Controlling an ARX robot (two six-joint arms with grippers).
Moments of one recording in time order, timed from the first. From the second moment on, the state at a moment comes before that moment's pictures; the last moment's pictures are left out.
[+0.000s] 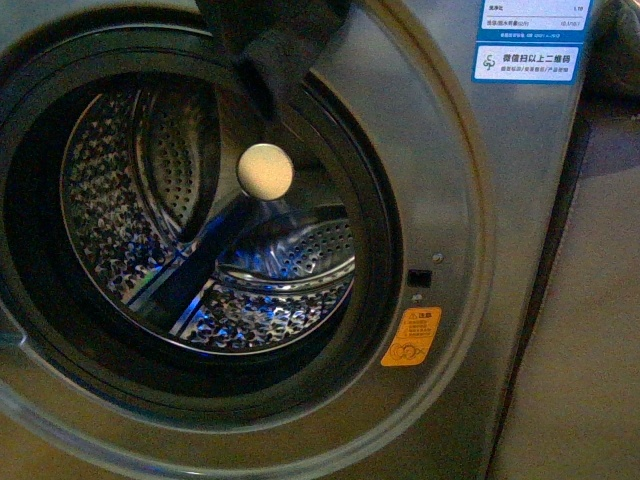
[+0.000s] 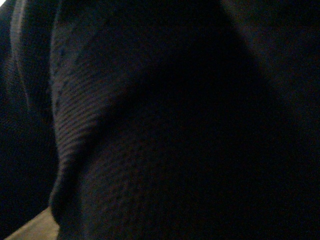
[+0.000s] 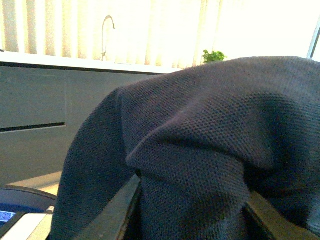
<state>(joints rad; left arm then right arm) -0.41 1.21 1.07 0.77 0.07 -0.22 0.75 1.57 2.06 -0.20 -0.09 -0.13</state>
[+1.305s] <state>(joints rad) -0.23 1.00 0.60 0.92 0.17 -0.27 0.65 0.88 0.86 0.39 0.62 -0.06</state>
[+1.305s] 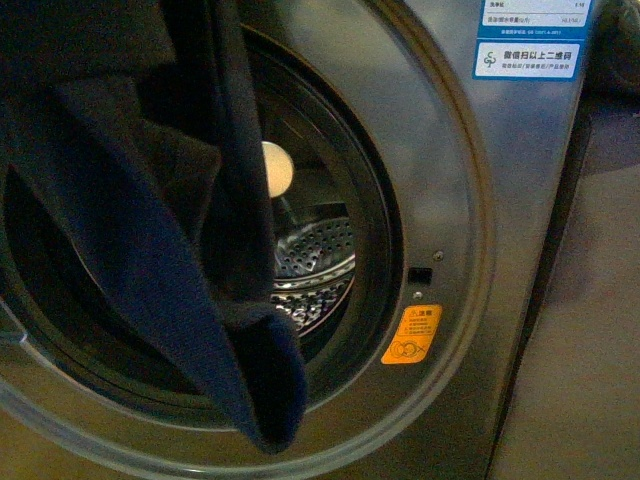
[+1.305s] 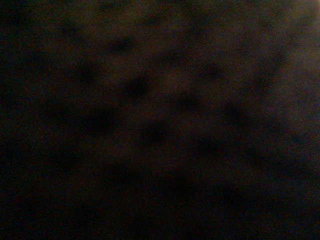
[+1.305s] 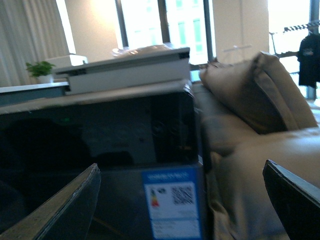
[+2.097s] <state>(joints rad) -0.15 1.19 0.41 1.16 0.18 -0.27 0.24 0.44 0.31 0.13 0.23 -0.01</state>
